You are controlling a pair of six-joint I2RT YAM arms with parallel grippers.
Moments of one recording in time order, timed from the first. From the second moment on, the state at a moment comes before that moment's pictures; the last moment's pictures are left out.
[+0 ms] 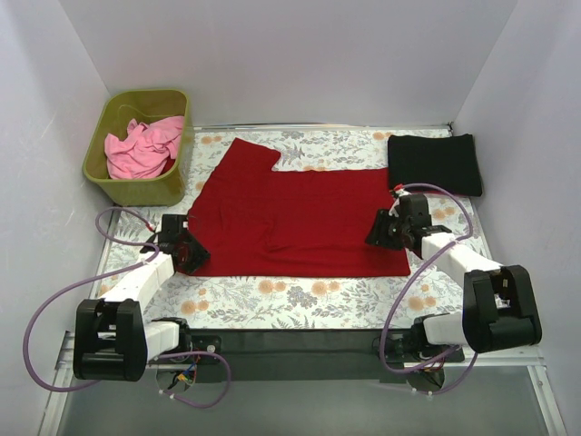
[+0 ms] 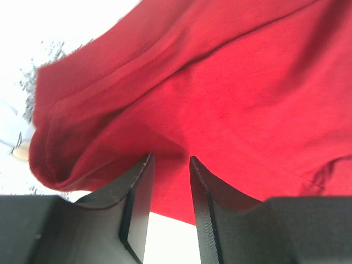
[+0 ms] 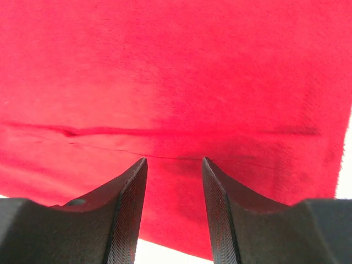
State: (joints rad) left arm -0.05 1.17 0.52 -0.37 -0.04 -0.78; right arm 0.22 1.32 0.63 -0.18 -0.22 0.36
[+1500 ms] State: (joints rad) left arm -0.21 0.99 0.55 -0.36 0.10 -0.67; right arm 0.86 1.70 1.10 -0.27 -0.16 0.16
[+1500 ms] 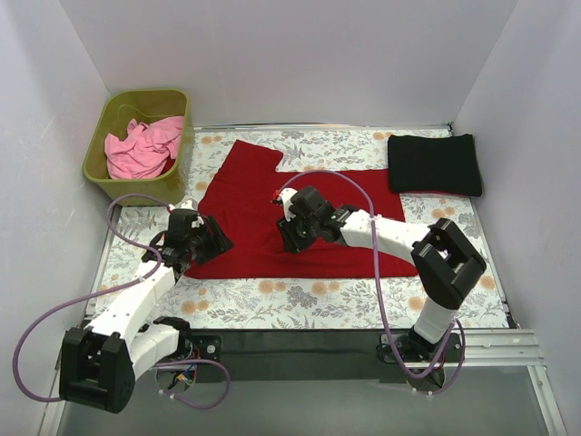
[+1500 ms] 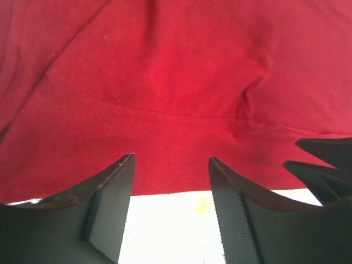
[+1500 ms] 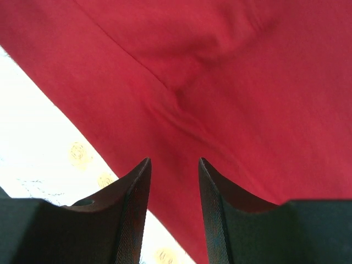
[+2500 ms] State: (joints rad) left arm -0.22 1.12 0.50 -0.35 -0.01 -0.75; right arm 0.83 1.93 1.29 -0.26 -0.33 -0.02
